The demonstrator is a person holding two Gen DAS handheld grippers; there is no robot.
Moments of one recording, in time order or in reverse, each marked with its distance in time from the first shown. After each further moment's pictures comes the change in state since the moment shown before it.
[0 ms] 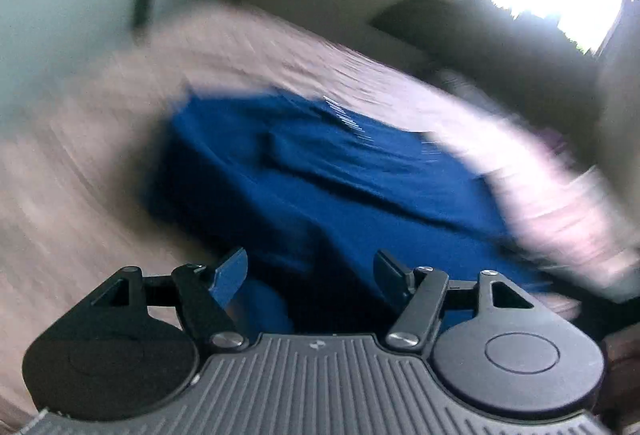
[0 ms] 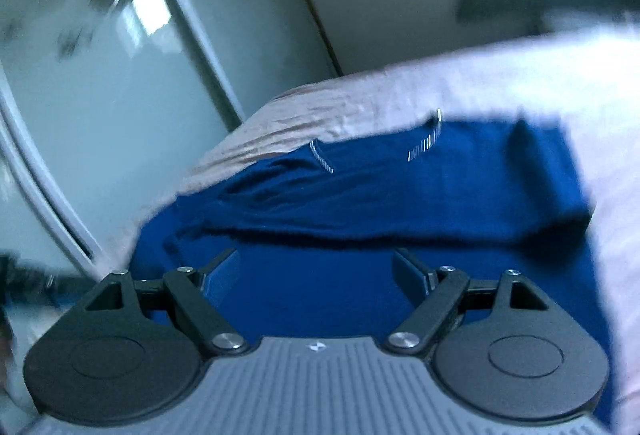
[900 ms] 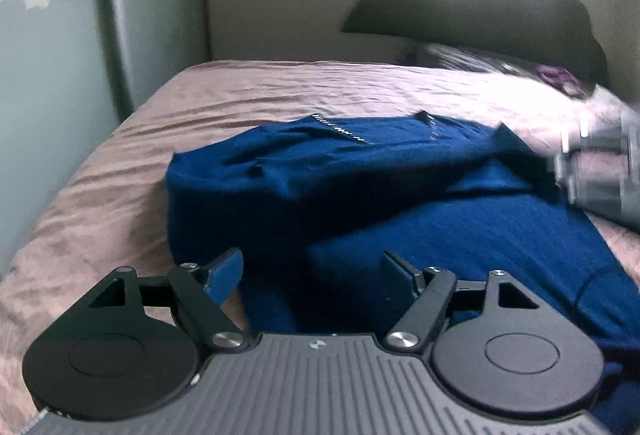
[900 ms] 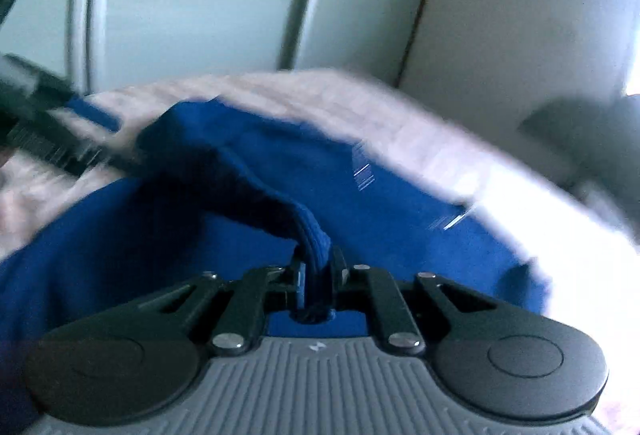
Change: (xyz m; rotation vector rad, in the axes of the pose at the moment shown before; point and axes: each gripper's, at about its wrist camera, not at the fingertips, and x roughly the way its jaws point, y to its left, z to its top) left arm 0.012 -0.040 -0.015 0.281 -0.069 0.040; right arm -0.007 0.050 0.015 -0.556 0.022 -0.106
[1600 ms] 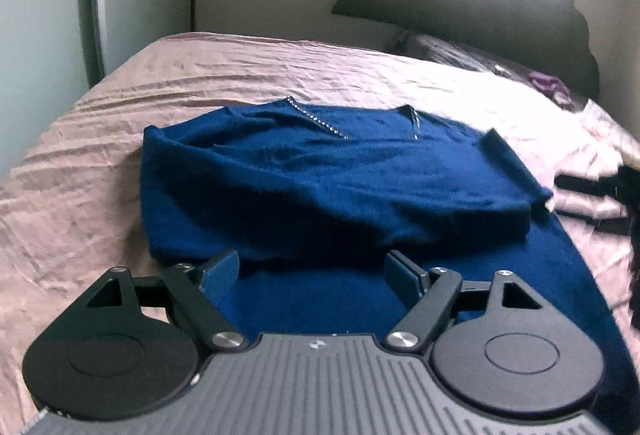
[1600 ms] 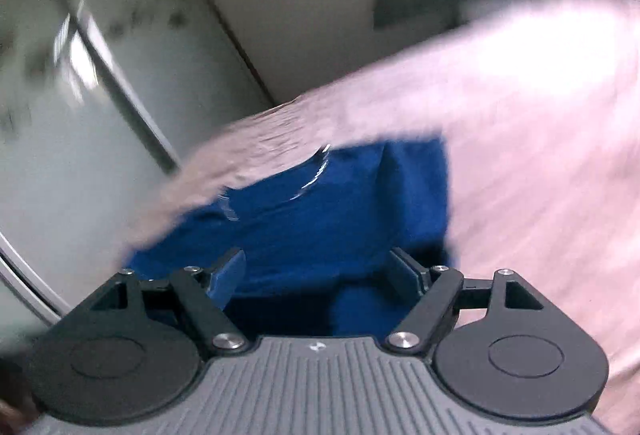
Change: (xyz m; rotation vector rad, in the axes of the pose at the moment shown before) left arm 0.046 -0.003 0.020 -0.121 0.071 -0.088; right arm -0.005 -0.136 -0.118 1.128 -0.007 0.191
